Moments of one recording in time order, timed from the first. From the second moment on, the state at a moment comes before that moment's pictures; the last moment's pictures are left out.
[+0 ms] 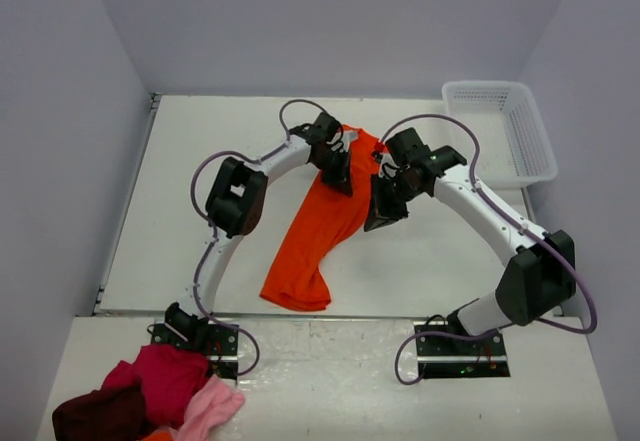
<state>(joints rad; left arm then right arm) -0.56 2.47 2.04 -0.69 0.52 -0.39 0.48 1.49 1.28 -1.01 -0.42 0.47</state>
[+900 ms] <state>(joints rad) -0.30 2.40 1.93 -0.64 0.49 -0.32 0.80 1.92 1.46 -0.93 -0.56 0.47</state>
